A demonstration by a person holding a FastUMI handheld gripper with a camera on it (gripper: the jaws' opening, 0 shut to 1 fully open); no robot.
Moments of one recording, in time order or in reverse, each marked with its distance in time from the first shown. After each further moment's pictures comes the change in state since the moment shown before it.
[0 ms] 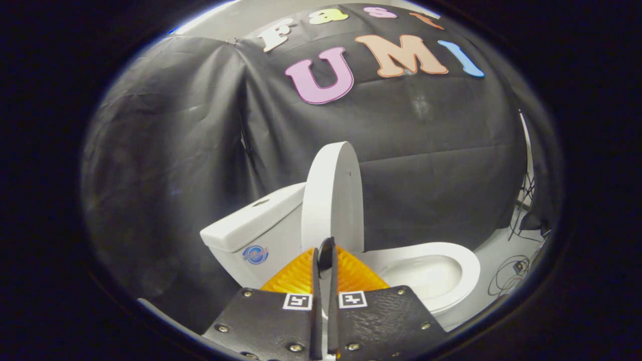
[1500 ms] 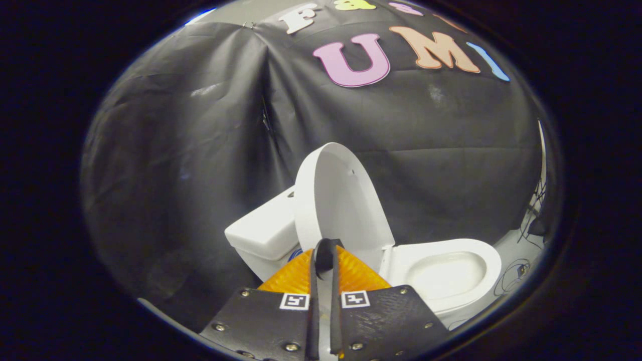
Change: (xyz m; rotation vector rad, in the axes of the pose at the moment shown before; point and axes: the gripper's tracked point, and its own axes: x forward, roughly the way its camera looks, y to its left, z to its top) arm 0.011 0.080 -0.019 -0.042 0.130 0.088
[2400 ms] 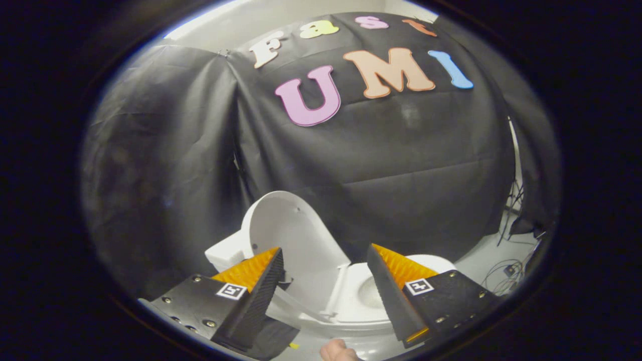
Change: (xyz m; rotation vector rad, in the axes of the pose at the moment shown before) arm -0.097 -0.124 0.075 0.035 -0.200 -0.151
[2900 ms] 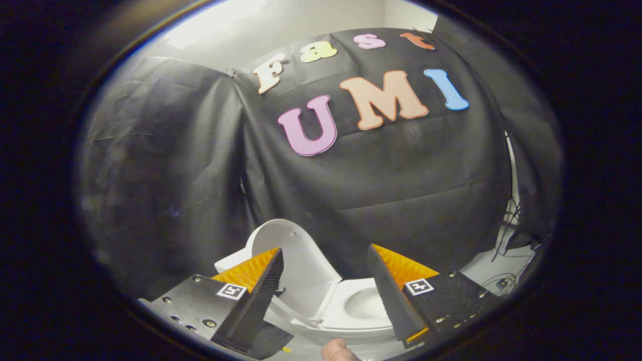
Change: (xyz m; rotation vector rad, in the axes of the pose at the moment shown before) arm -0.062 -0.042 0.070 -0.016 -0.124 0.036
